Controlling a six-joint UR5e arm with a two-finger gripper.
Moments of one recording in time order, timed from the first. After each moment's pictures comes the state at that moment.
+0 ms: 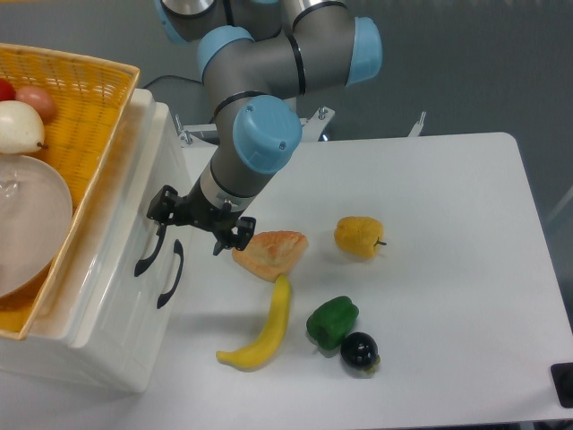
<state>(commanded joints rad) 2.32 -1.85 -1.55 -1.43 1.10 0.47</state>
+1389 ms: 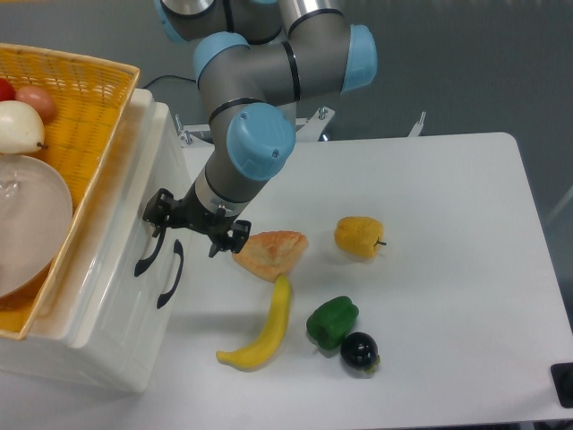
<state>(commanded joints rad) 2.32 -1.86 -1.55 -1.43 1.10 0.46</state>
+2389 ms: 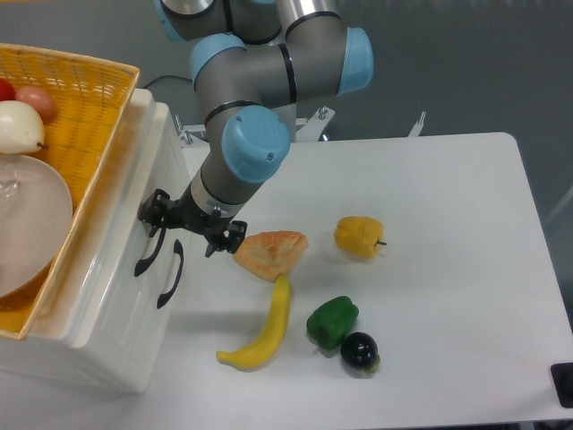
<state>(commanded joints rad) 2.30 -1.86 -1.55 -1.43 1.10 0.46</state>
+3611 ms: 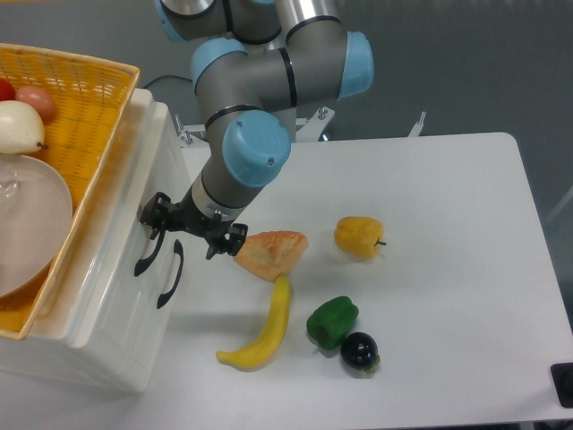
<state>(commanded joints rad) 2.31 -1.87 -1.54 -1.43 1.10 0.47</state>
